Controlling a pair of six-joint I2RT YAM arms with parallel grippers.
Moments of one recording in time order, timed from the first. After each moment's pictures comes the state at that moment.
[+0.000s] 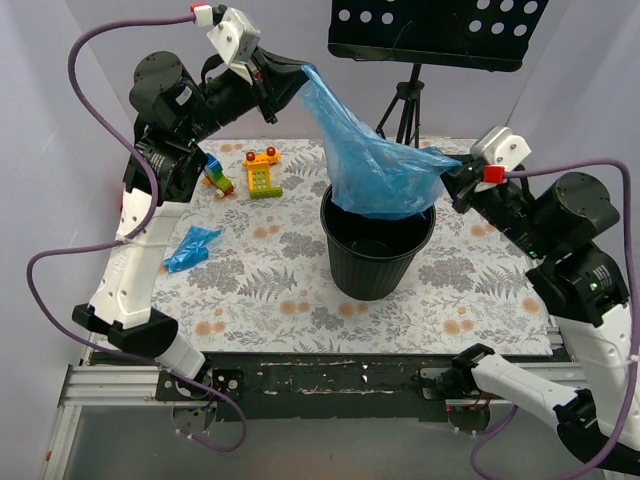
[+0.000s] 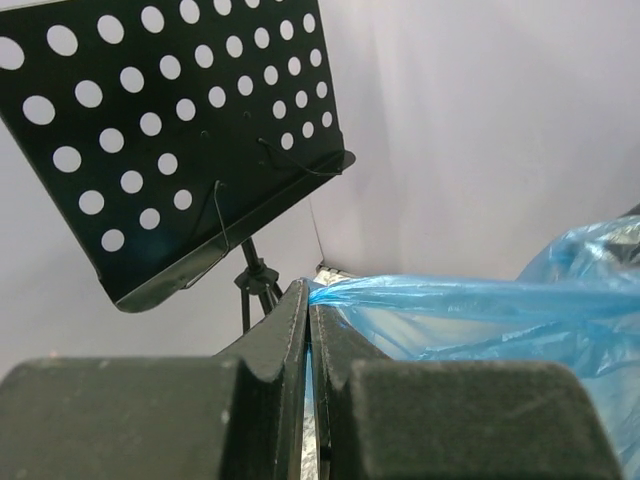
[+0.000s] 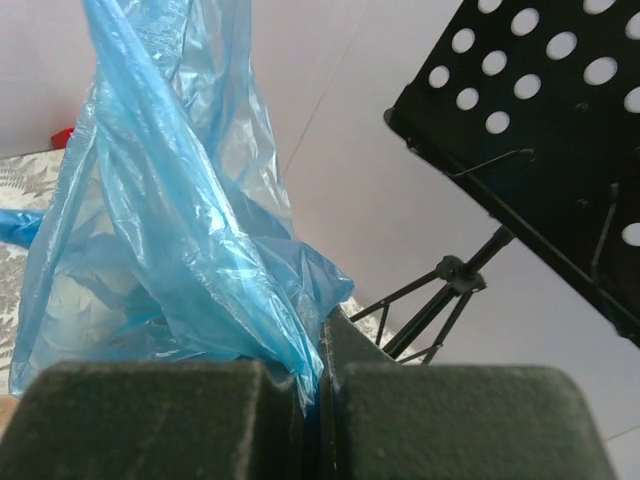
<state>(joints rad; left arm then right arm) -0.49 1.56 2.20 -0.32 0.55 0.01 0.59 0.91 1.54 -0.49 -0.17 -0.37</state>
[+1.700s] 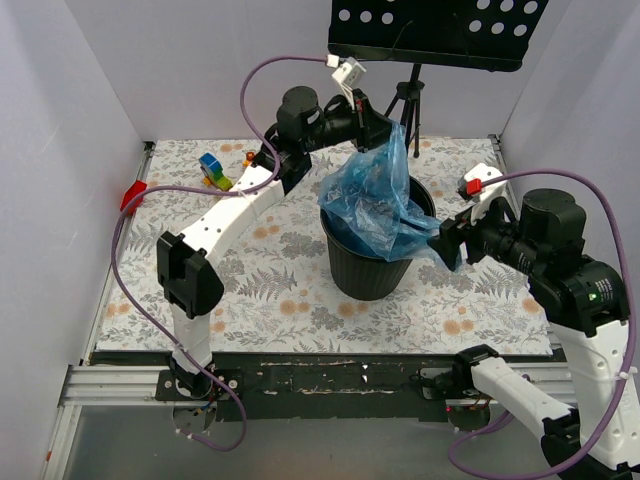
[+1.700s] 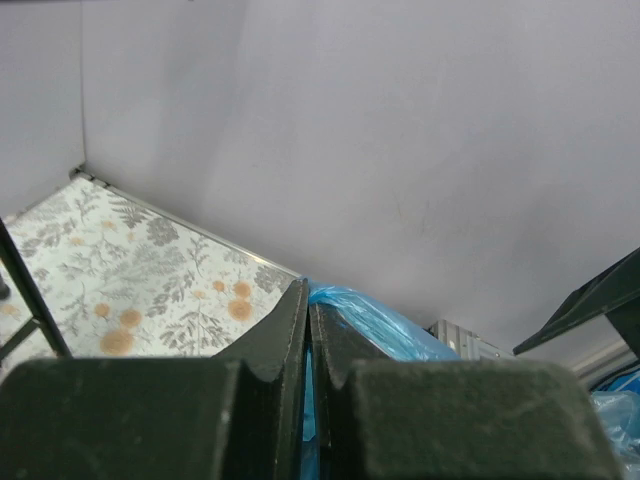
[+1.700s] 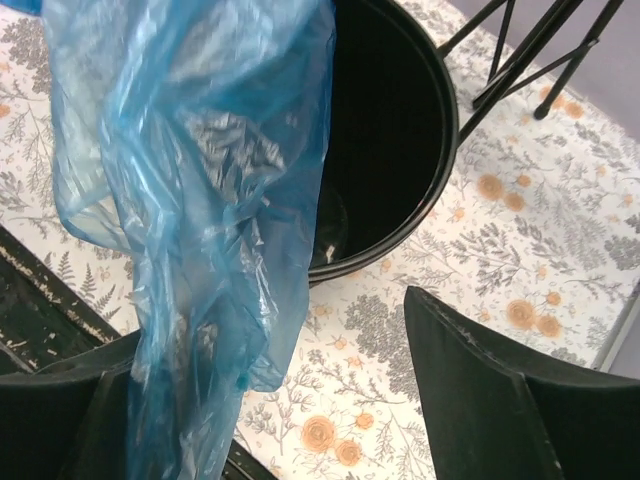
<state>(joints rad) -0.64 1.91 1.99 0.11 0.63 -0.46 0.37 0.84 1.43 -1.03 -0.29 -0.24</state>
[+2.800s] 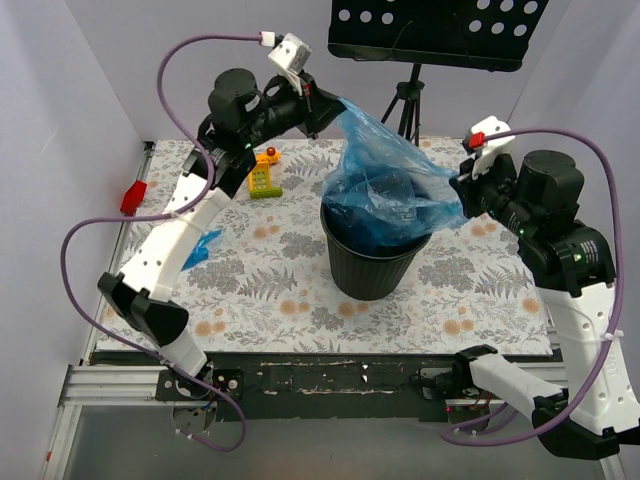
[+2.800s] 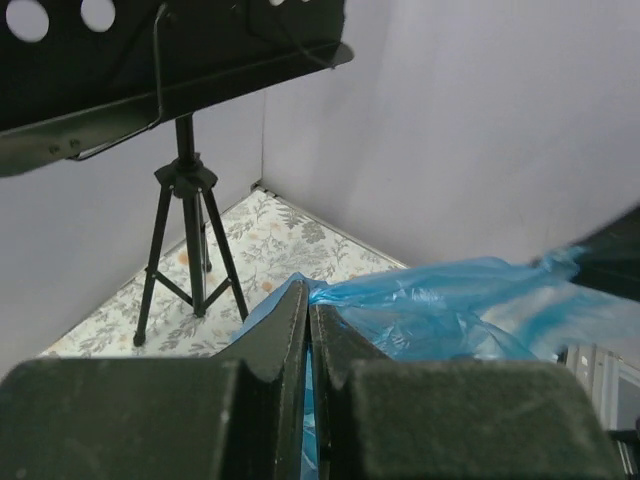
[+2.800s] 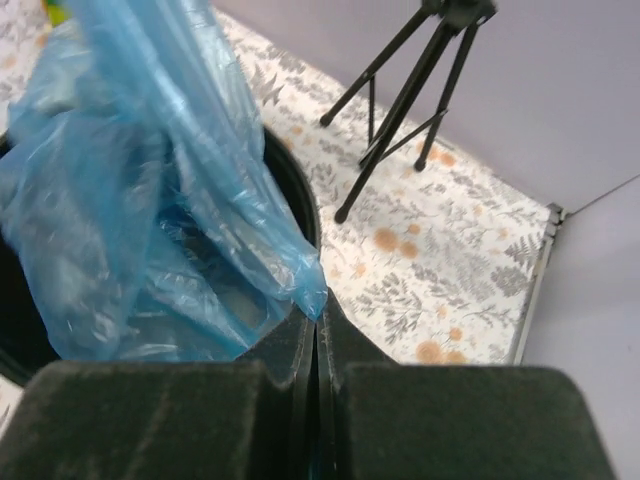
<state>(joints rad) -0.56 1.68 1.97 -0.20 0.44 -0.21 0.32 0.97 1.52 -0.86 -0.15 -0.26</state>
